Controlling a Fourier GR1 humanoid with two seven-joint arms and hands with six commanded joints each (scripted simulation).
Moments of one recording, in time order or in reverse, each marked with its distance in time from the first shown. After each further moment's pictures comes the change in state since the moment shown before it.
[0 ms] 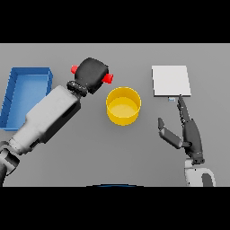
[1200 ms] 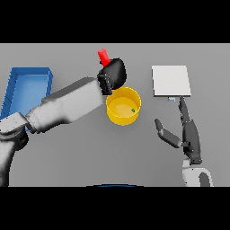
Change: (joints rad) left arm -0.371 -0.055 -0.531 0.231 -0.313 -0.227 -0.224; right arm -0.001 0.027 -0.007 0.028 0.024 -0.048 -0.011
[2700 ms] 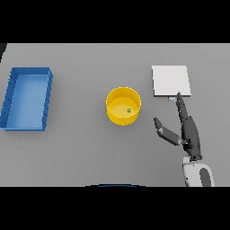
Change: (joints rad) left arm -0.065 0.392 0.662 0.318 0.779 0.322 0.178; right arm -0.048 -0.024 -0.010 0.055 -0.033 0.036 -0.058
